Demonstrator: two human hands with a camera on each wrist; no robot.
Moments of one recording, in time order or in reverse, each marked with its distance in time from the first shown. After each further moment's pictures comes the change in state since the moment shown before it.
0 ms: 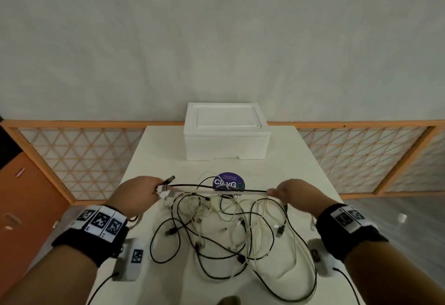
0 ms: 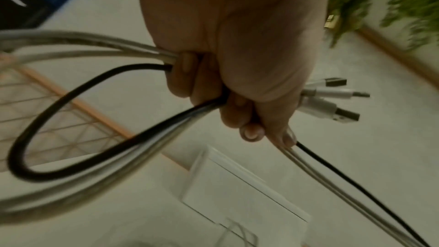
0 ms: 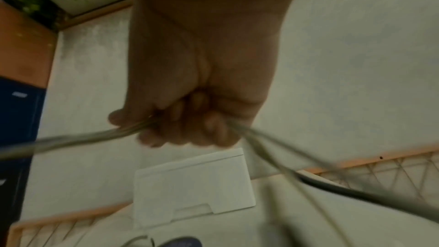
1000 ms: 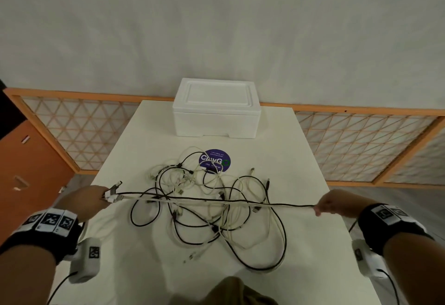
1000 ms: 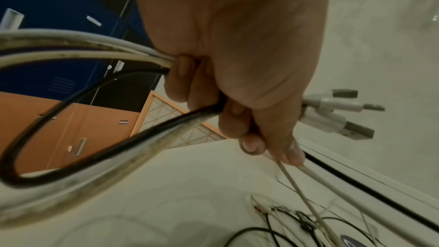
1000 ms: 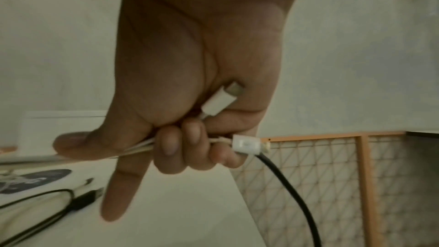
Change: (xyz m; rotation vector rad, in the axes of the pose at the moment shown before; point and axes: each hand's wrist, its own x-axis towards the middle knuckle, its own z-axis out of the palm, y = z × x) left_hand -0.045 -0.058 0.082 -0.090 -0.221 -0.326; right_hand -0.047 0.182 0.005 -0.049 -0.321 0.081
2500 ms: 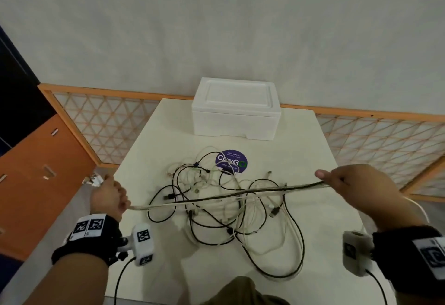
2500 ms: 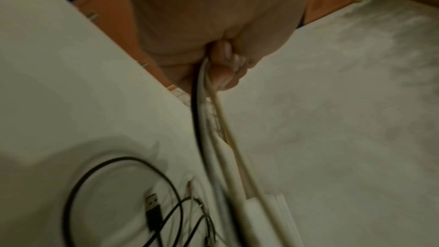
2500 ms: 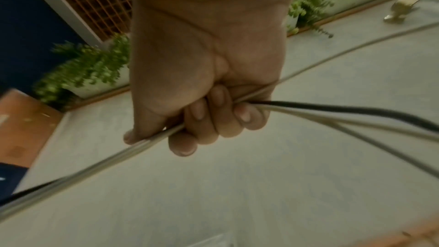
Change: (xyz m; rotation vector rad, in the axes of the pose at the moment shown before) left_hand -0.019 0.041 0.016 -1.839 0.397 -0.438; right_hand -0.068 -0.107 -0.050 -0.083 0.596 -0.088
